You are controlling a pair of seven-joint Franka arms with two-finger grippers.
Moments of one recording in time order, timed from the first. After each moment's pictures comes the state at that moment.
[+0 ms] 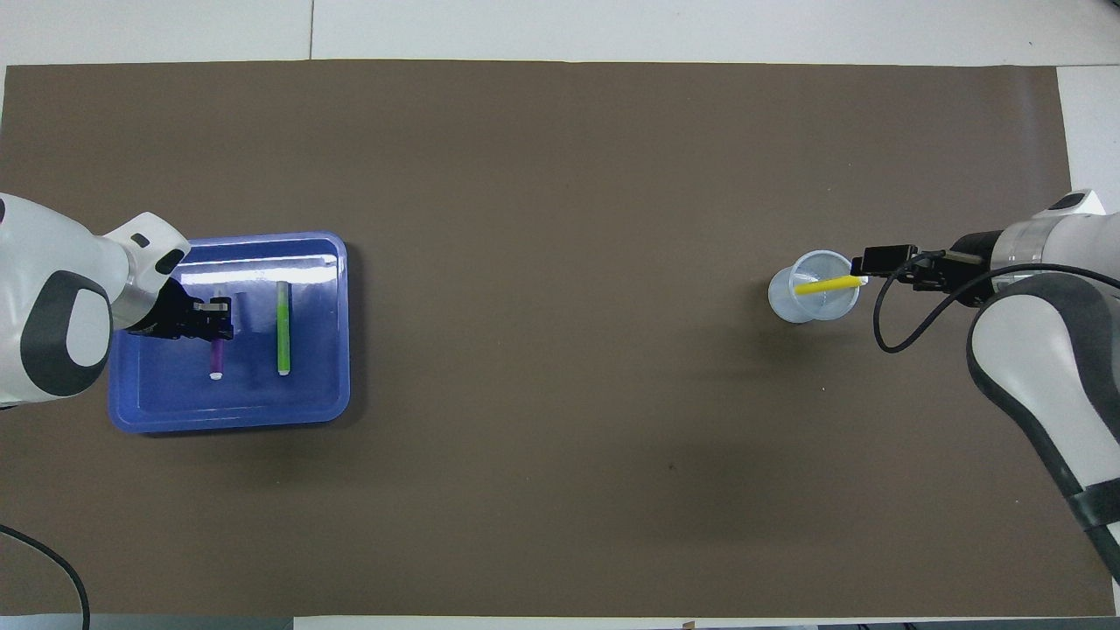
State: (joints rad) left arm 0.26 0.18 -0.23 -2.10 -0.02 2.12 -0.03; right arm 0.05 0.00 -0.13 -2.13 0.36 2.23 -0.11
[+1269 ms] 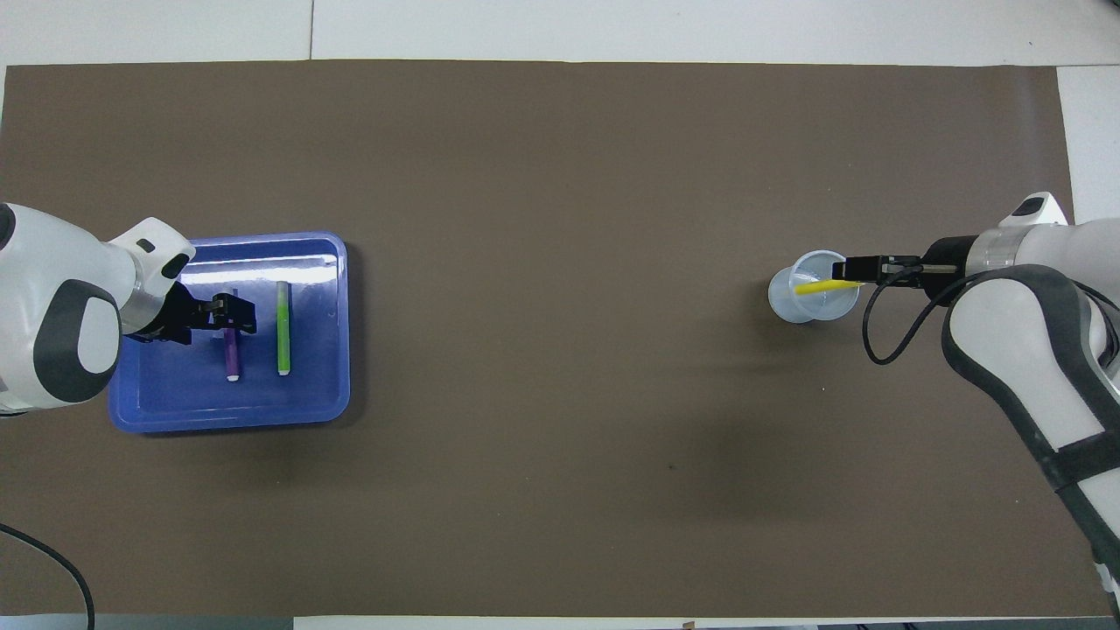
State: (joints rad) left arm 0.26 0.18 -0.23 -2.13 -0.02 2.17 -0.04; right arm 0.06 0.06 -0.12 -2.16 0.49 2.30 -0.33
